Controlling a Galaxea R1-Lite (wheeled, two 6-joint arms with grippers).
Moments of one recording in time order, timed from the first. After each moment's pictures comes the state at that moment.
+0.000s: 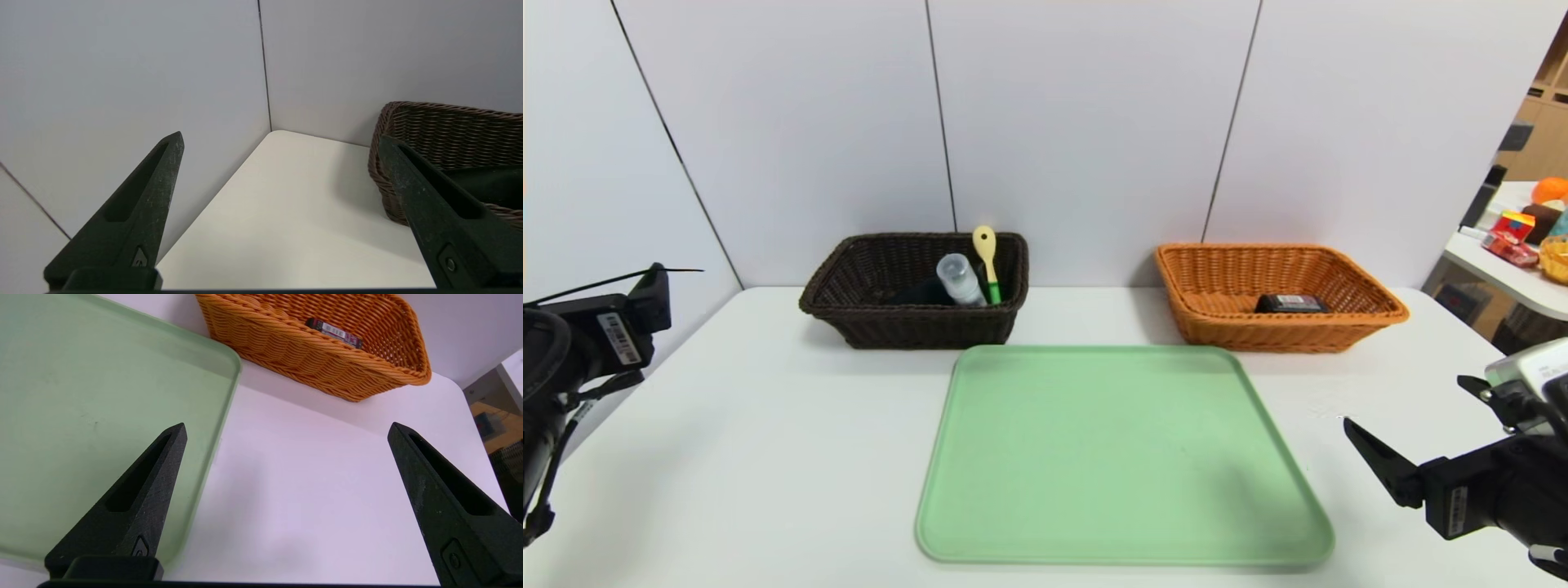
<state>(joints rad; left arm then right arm) -0.31 1.18 -0.38 -0.99 0.77 0.16 0.48 1.15 -0.22 -0.69 -0.44 -0.23</state>
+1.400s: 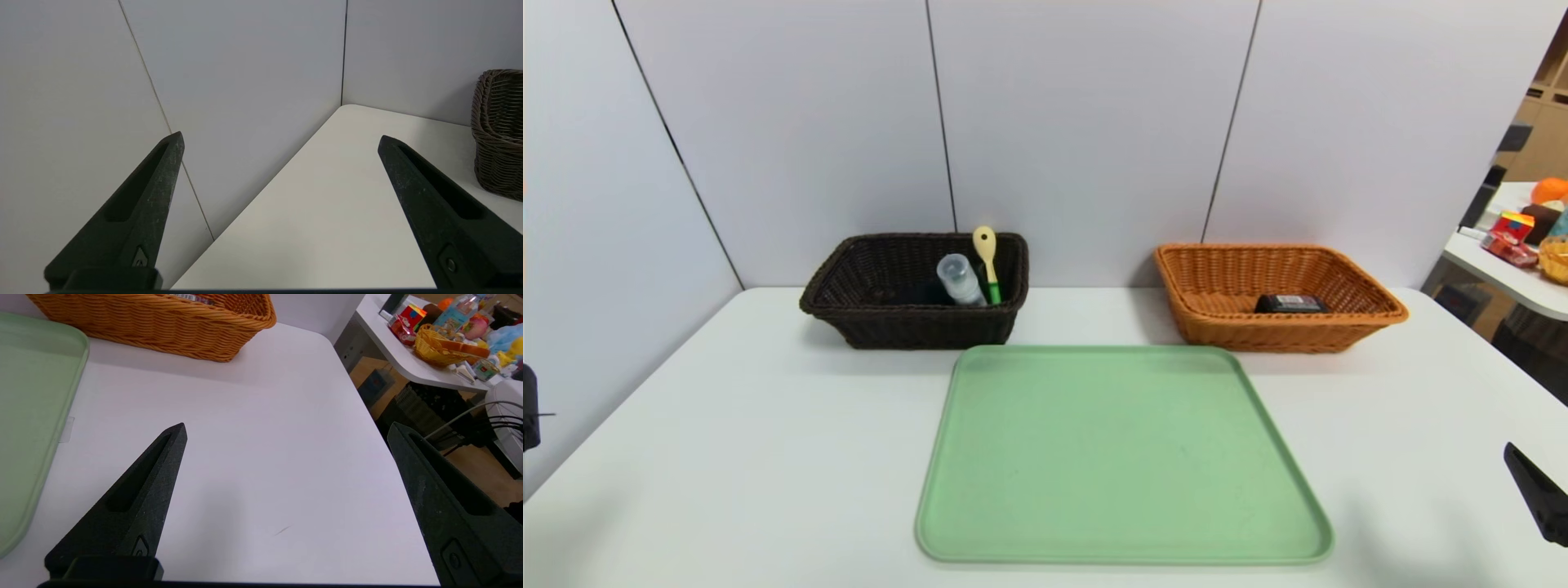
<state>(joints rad) -0.12 0.89 -0.12 -0.94 0.72 0.17 0.16 0.86 -0.06 -0.68 -0.43 -0.30</state>
